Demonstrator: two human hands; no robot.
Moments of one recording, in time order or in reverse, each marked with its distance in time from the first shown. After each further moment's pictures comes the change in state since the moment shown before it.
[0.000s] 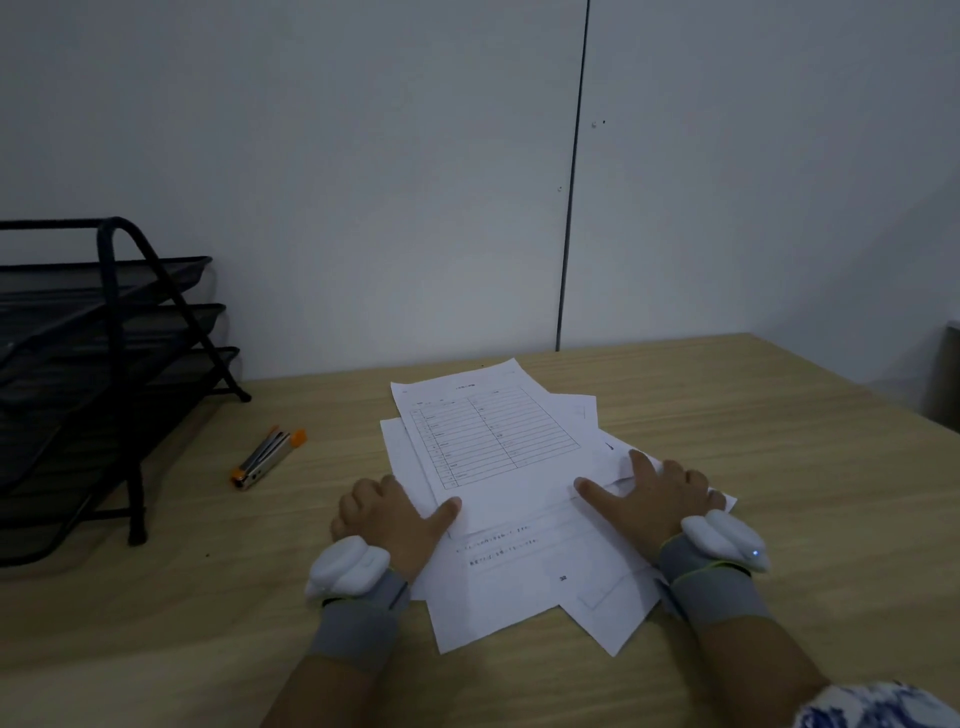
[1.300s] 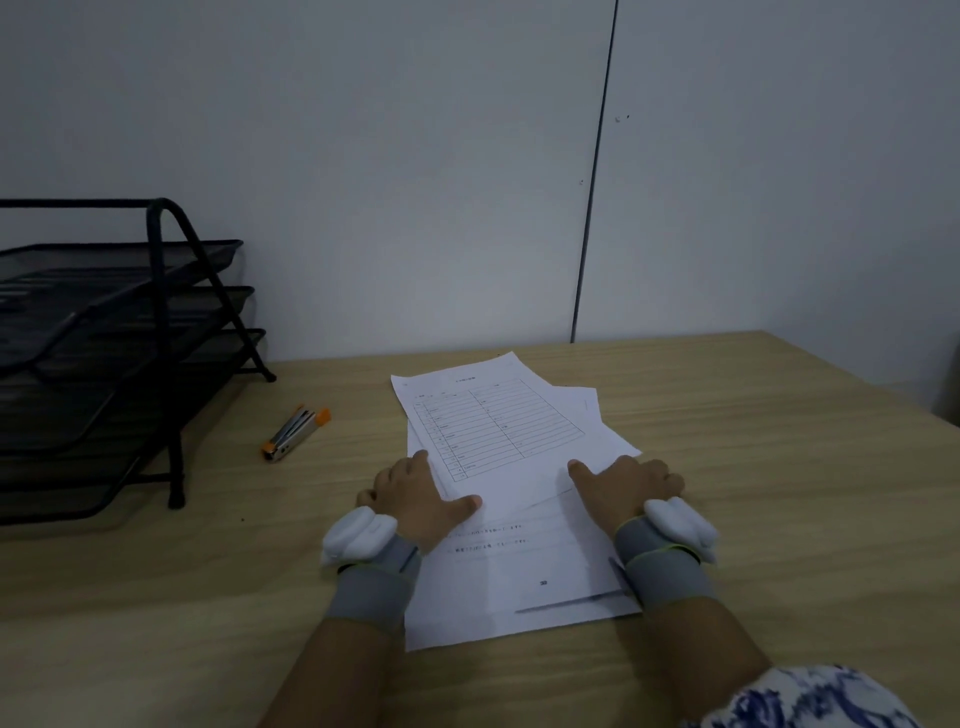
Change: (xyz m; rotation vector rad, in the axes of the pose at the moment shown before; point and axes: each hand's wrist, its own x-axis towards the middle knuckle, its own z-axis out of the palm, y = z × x) left_hand -0.001 -0.006 -0.015 -0.069 -0.175 0.130; right_hand -0.016 -0.049 0.013 0.137 0.043 0.153
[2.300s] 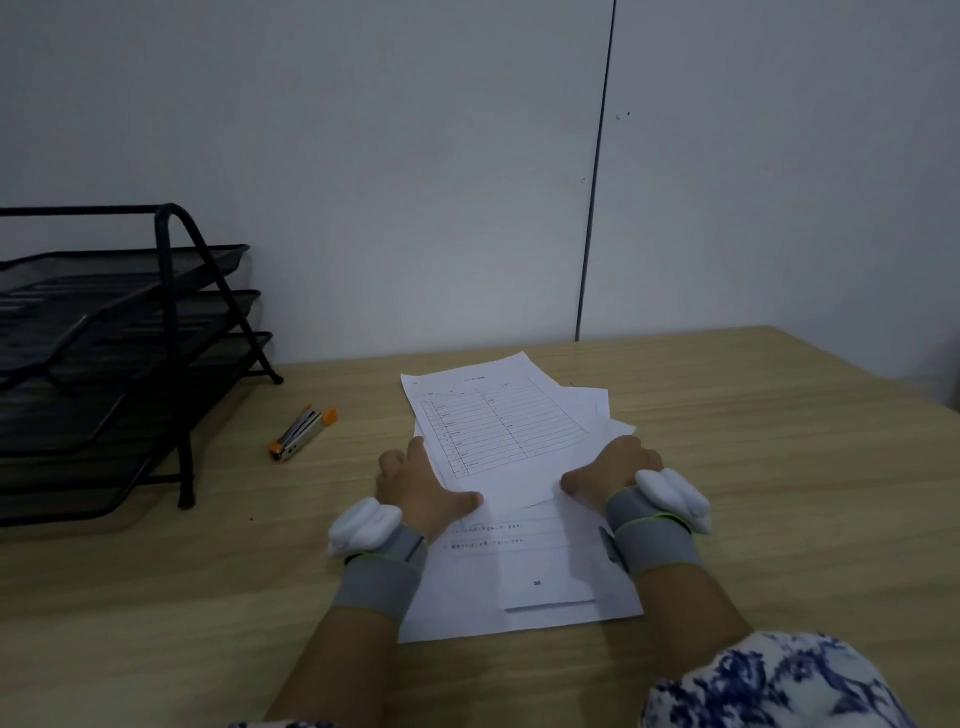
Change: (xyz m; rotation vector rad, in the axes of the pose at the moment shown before) left_hand -0.006 0.004 -0.010 -0.294 0.000 -0.023; right_hand 0.002 -0.010 -0.021 0.110 -0.103 -0.078
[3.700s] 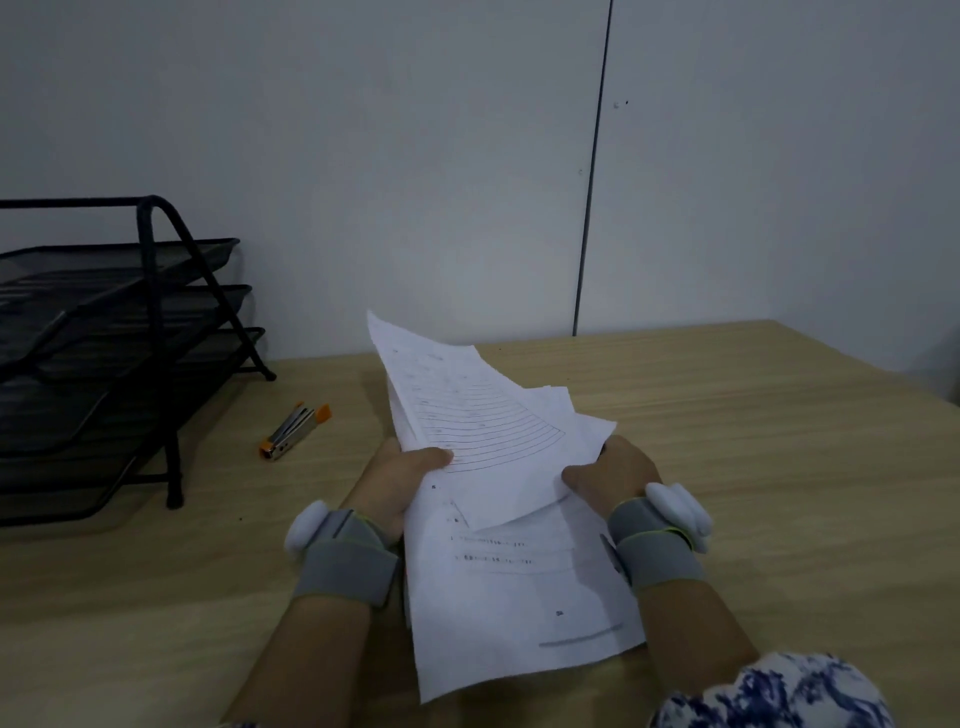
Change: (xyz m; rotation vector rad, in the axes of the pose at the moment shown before) left_hand -0.002 0.010 -0.015 -1.012 -0.168 -0.162; right_hand 0.001 0.013 0.003 0.288 -0.050 -0.124
